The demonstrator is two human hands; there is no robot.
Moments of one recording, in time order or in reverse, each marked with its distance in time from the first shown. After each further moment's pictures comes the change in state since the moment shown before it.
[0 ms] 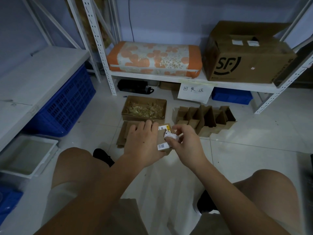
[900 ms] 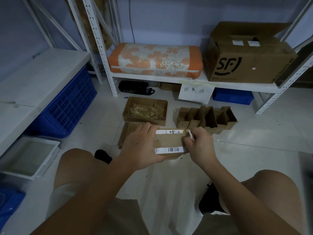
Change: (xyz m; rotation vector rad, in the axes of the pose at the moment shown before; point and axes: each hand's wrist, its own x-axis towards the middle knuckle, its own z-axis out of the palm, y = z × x) left_hand -0.006 -0.017 -0.006 -0.284 -0.096 0.061; right_hand 0.008 0.026 -0.015 -0.118 0.103 0.096
